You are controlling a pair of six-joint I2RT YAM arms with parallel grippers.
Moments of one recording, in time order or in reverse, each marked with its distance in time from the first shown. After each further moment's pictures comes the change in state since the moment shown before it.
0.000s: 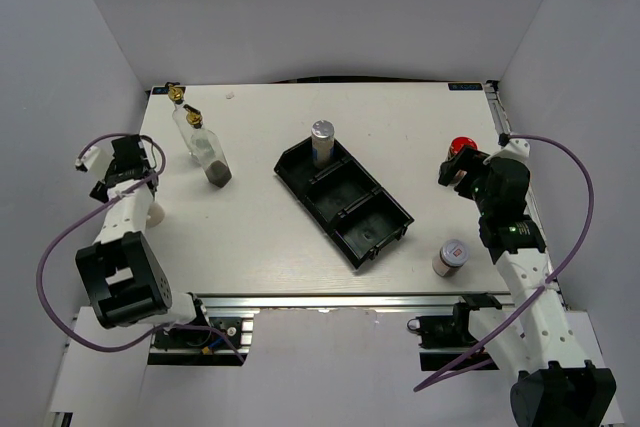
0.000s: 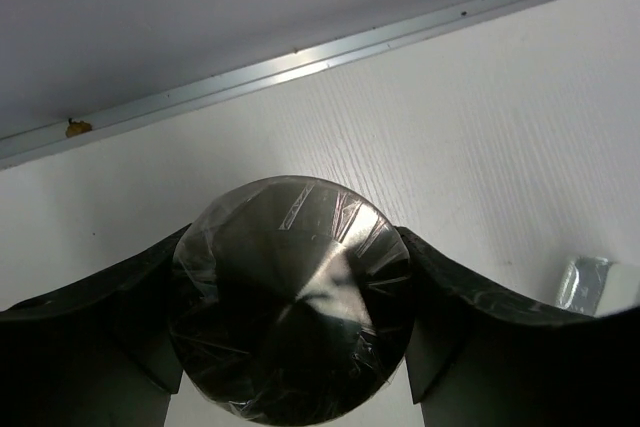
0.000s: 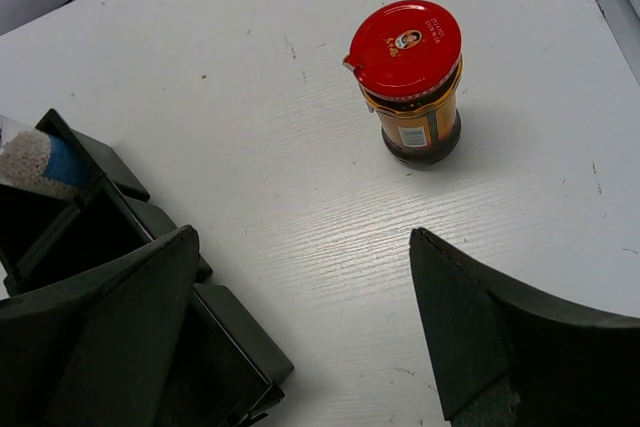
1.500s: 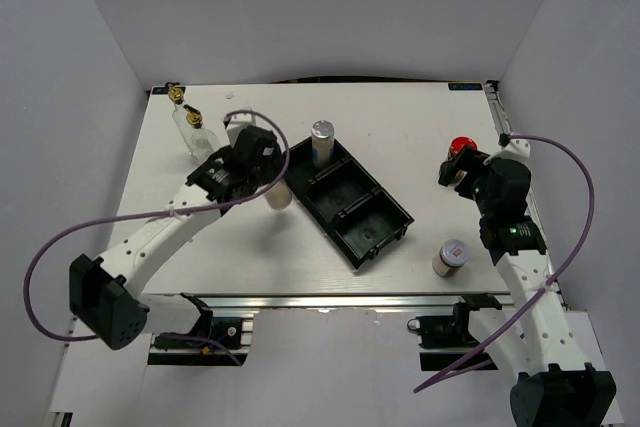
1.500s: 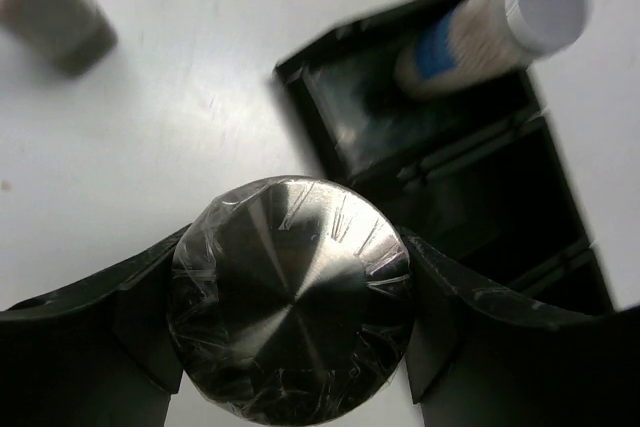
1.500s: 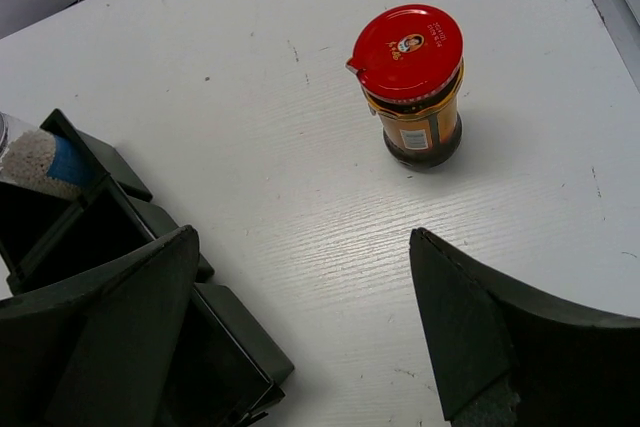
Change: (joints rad) left arm -0.947 -0.163 0.151 -0.263 0.177 -0.017; right arm 0.000 -0.014 0.000 -0.001 -0.006 -0.006
